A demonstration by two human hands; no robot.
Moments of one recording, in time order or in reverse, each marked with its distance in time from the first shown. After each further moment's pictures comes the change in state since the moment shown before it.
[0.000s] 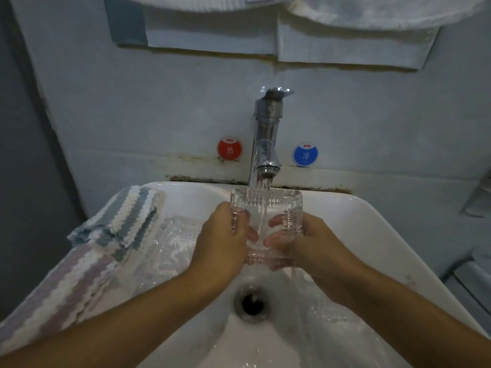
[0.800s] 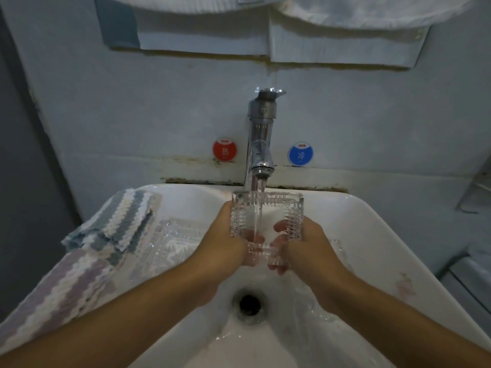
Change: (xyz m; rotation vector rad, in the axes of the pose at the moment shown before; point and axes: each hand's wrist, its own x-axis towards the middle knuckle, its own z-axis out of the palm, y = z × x) left_hand 0.003 -0.001 0.001 -0.248 -0.292 -0.118; right_hand -0.001 0.011 0.006 -0.088 0.151 -0.034
